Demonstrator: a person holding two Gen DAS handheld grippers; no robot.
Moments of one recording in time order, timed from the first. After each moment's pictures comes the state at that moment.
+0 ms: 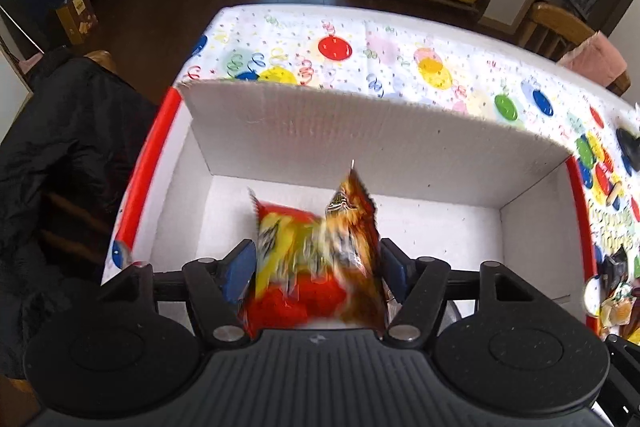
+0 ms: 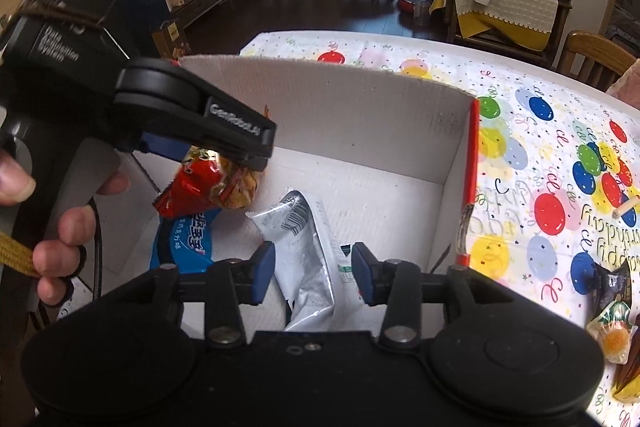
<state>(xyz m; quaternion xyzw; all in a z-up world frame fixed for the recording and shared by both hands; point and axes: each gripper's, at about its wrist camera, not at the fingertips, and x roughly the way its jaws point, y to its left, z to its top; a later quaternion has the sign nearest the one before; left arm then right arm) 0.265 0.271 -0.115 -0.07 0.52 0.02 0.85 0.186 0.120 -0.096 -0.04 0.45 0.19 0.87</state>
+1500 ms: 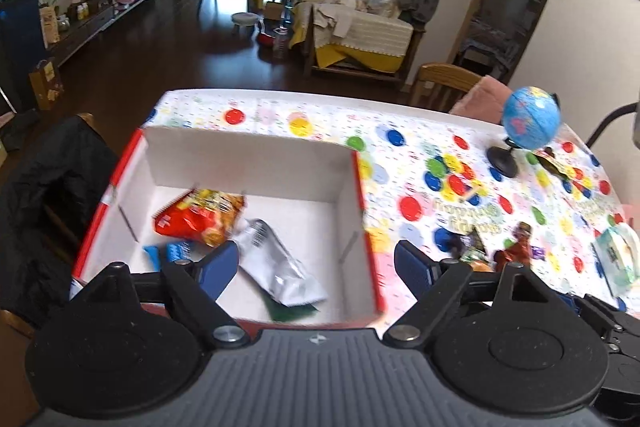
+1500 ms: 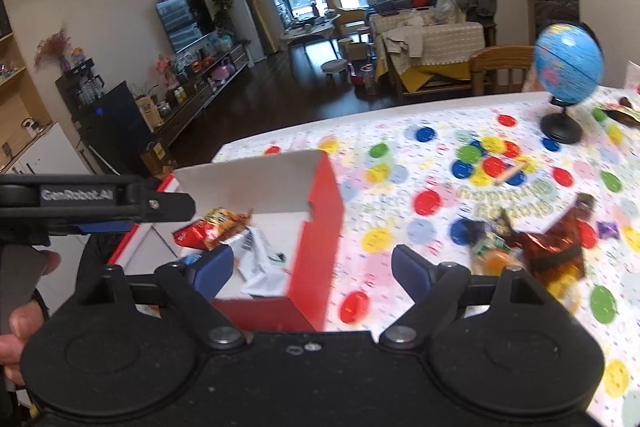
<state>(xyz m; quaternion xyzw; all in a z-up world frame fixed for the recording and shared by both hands) 0.110 0.180 -0.010 -0.08 0.40 -0.06 0.91 0.074 -0.021 -0.027 0.10 0.34 0.13 0.93</state>
